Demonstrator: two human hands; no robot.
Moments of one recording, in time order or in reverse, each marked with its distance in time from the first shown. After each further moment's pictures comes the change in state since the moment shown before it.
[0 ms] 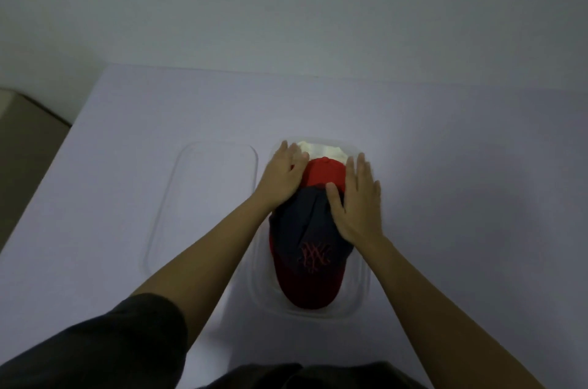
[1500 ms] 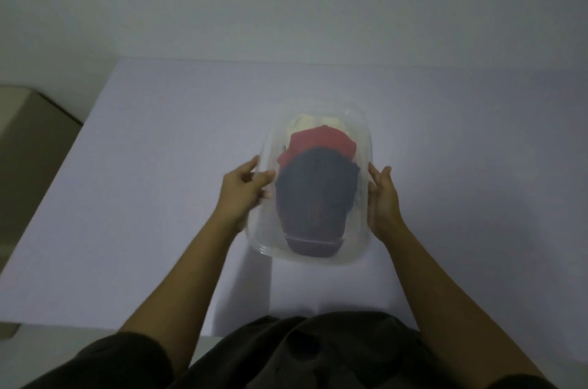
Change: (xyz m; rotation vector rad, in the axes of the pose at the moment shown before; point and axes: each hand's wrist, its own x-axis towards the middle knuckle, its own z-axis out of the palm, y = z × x) left_hand -0.127 -0.034 -0.038 -0.612 0.192 -0.268; right_hand -0.071 0.016 -0.020 1.212 -0.038 0.558
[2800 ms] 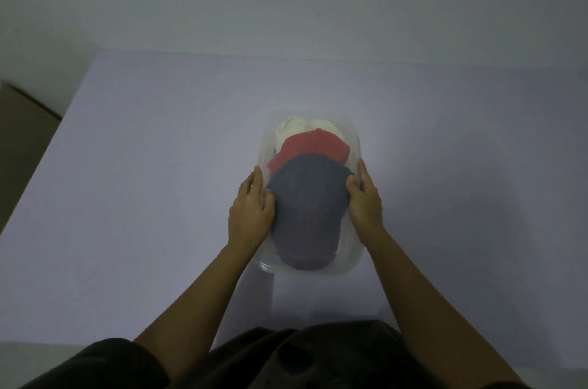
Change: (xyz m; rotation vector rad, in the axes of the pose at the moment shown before) left_hand 0.008 -0.041 0.035 0.784 0.089 0.228; right_hand 0.005 -0.002 0.021 -0.521 0.147 -0.143
